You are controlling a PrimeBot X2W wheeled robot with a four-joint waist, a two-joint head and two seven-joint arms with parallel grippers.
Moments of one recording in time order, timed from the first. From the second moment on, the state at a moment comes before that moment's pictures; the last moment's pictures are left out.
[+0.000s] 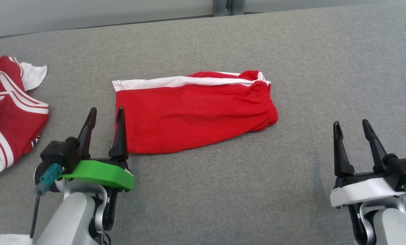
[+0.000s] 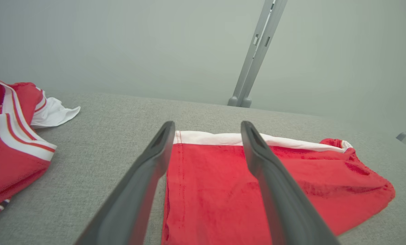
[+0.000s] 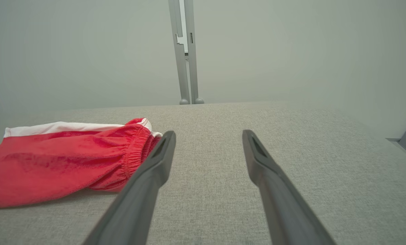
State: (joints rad) left arm -0.36 0.30 -0.45 0.24 -0.68 0.15 -0.26; right arm -0.07 -0.05 -0.09 0.03 0.09 0.13 -0.24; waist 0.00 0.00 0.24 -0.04
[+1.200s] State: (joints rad) left arm -0.02 0.18 -0.19 0.25 -0.27 -0.07 -0.26; right arm 0.04 -0.05 -0.12 0.08 -0.09 0.13 -0.16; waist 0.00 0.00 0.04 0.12
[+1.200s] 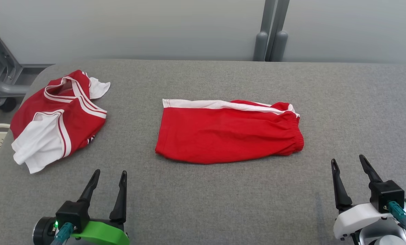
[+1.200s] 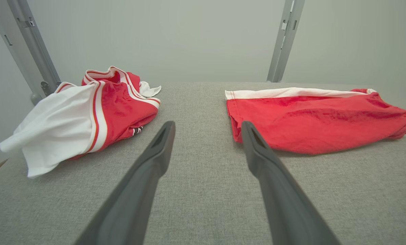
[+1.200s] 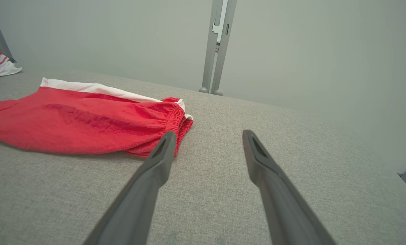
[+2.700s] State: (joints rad) left arm -0.09 0.13 -0.18 0.25 -0.26 -0.11 -0.26; right arm -0.53 -0.05 -0.02 0.14 0.01 0.13 0.96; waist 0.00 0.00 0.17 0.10
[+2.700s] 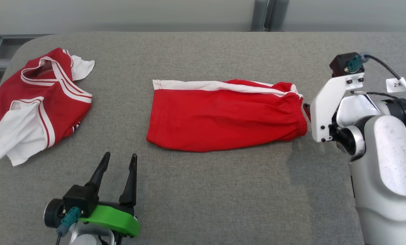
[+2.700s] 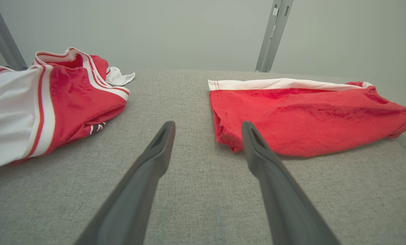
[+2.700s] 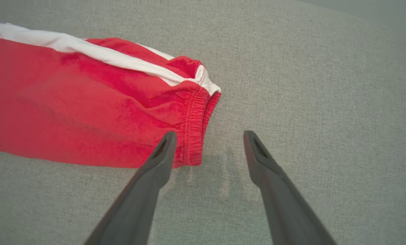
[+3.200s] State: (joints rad) left arm -0.16 0.11 -0.22 0.28 -0.26 -0.12 -0.26; right arm -0.66 -0.05 -0.15 0.33 0.05 0.13 1.02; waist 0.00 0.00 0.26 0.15
